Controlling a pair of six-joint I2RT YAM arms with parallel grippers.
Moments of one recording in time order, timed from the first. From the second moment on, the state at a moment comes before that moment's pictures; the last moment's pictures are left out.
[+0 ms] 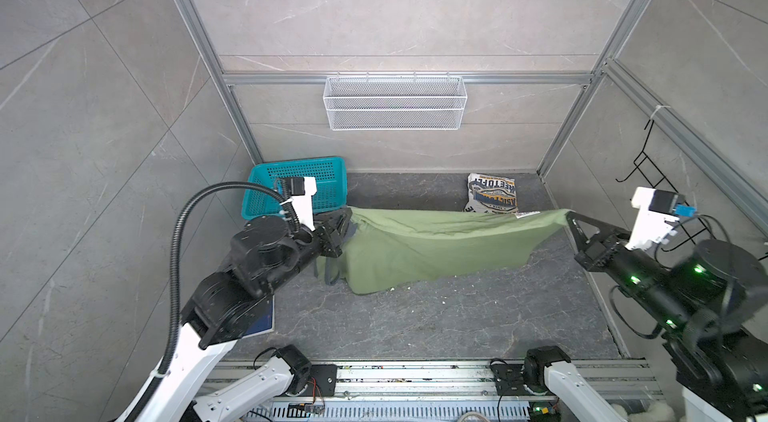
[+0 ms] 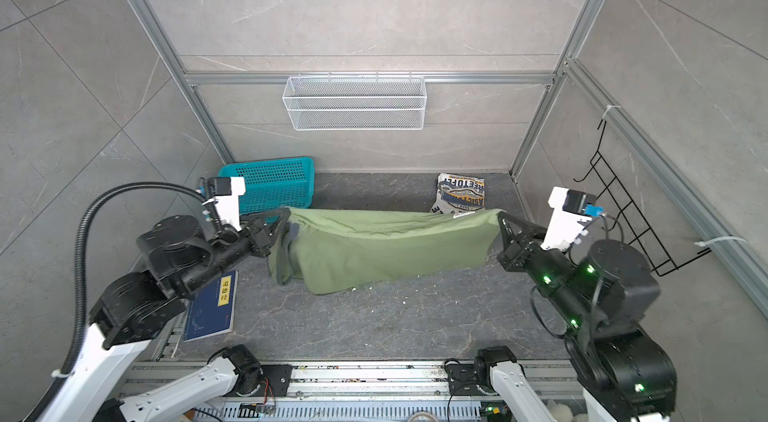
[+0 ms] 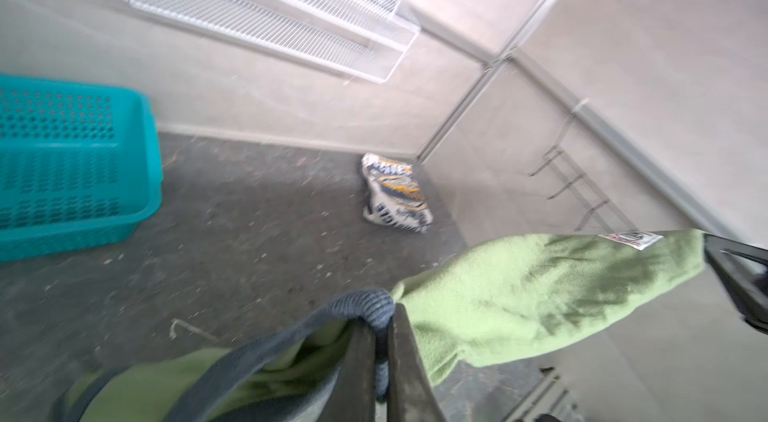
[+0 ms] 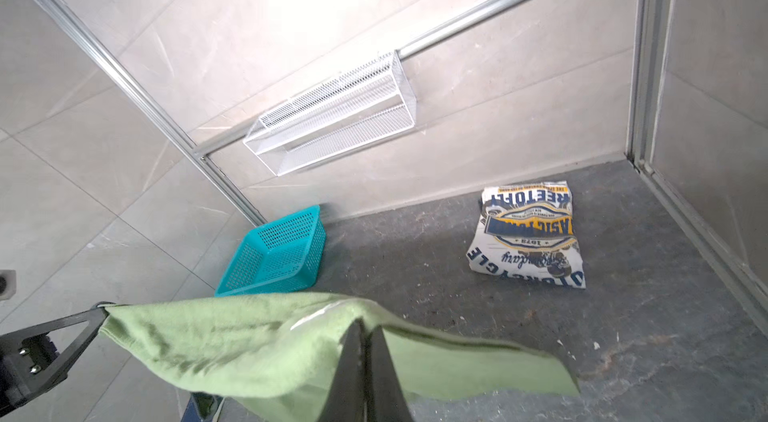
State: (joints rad) left arm -0.71 0.83 1.39 -0.73 -0.06 -0.54; right arm 0.12 0.74 1.64 -1.02 -0.17 0.42
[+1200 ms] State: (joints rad) left arm -0.65 1.84 1.51 -0.67 -0.44 -0.43; right arm 0.12 1.45 1.06 -0.50 -0.04 0.43
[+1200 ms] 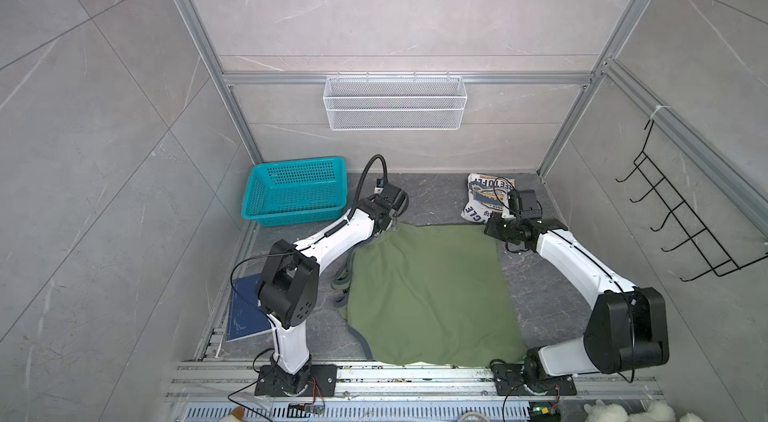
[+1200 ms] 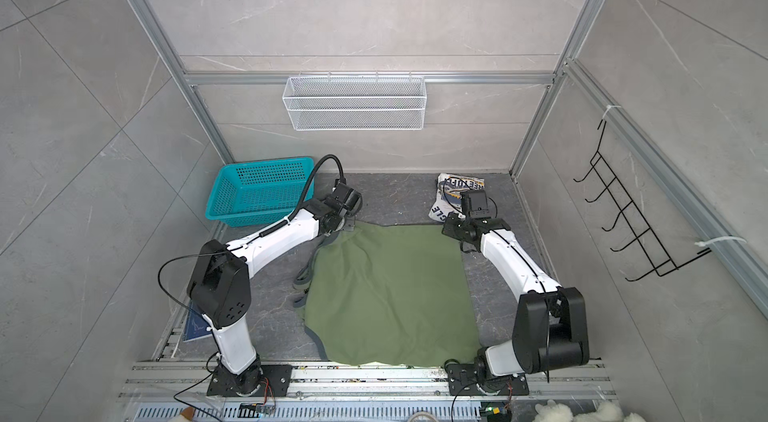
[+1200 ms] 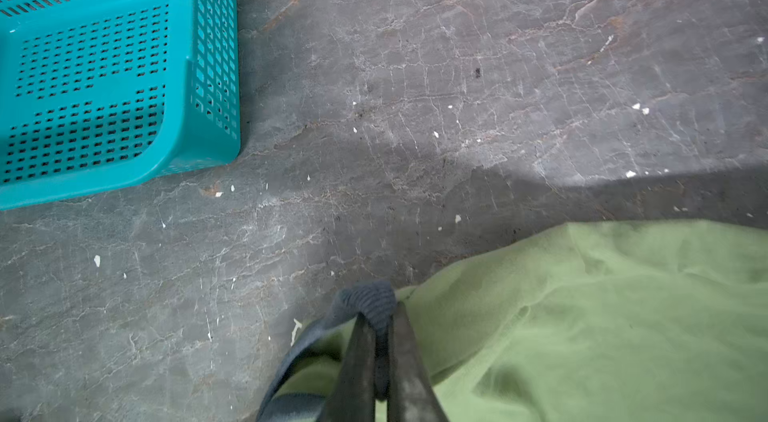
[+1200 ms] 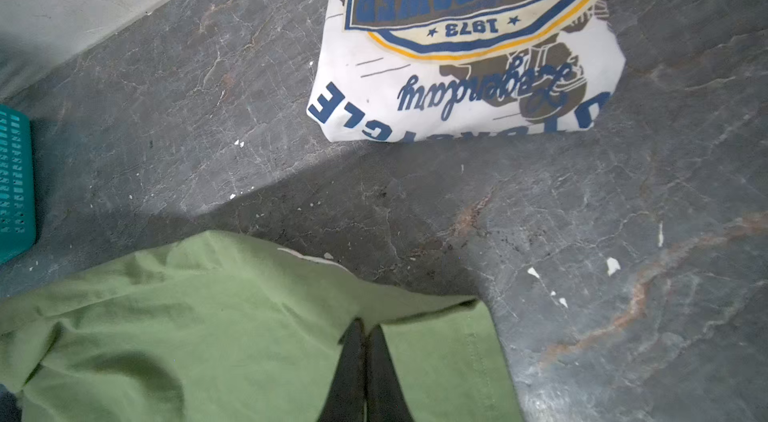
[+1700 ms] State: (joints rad) left arm -0.71 1.12 1.36 -0.61 -0.33 -0.35; right arm 0.12 0.95 1.25 -0.65 -0.15 0.43
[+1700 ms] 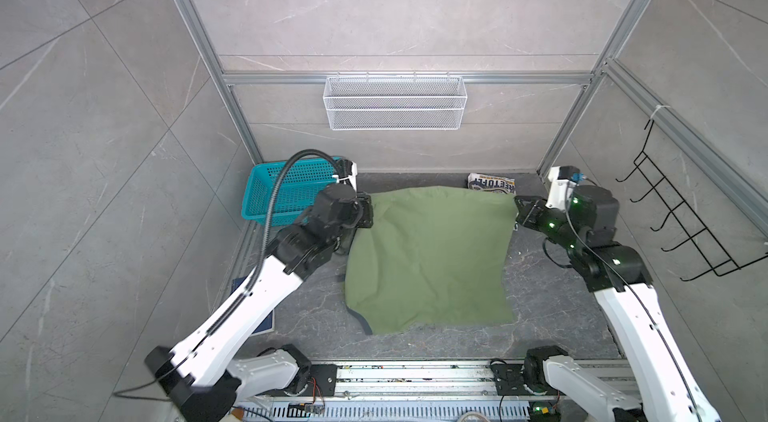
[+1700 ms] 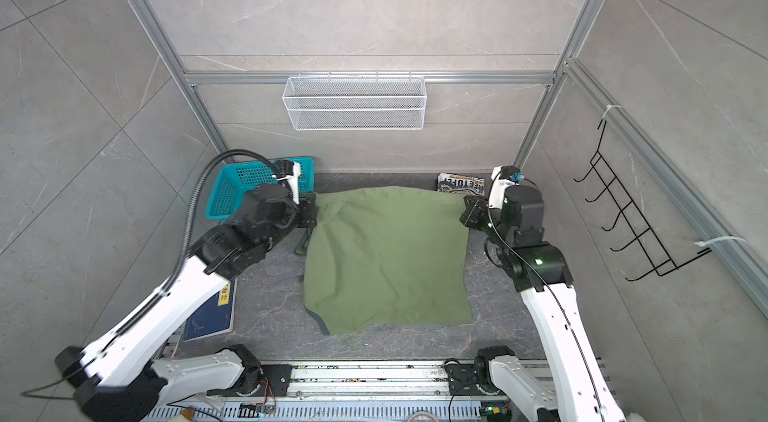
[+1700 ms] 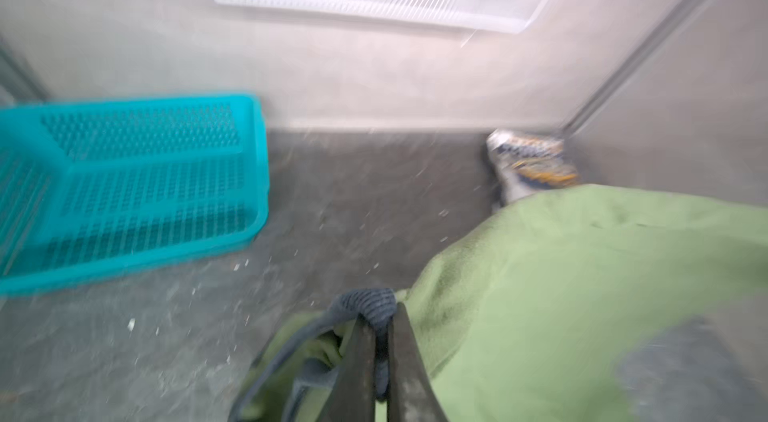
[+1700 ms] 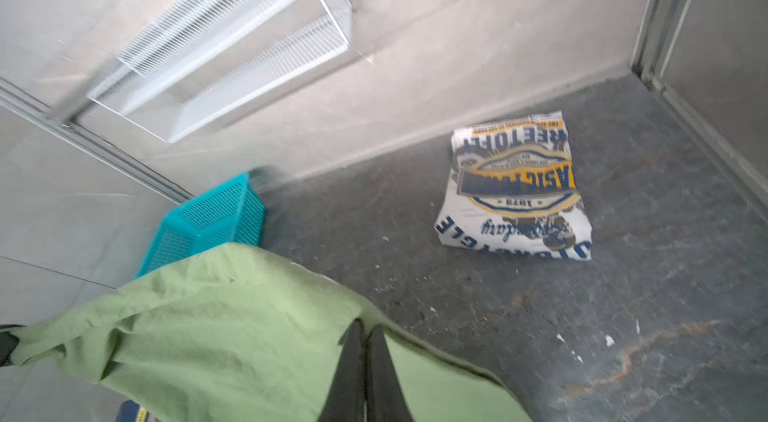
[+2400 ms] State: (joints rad) left arm -0.78 0.67 1.47 -0.74 -0.09 -0.32; right arm 0.12 0.74 1.77 -1.01 -0.25 0.43
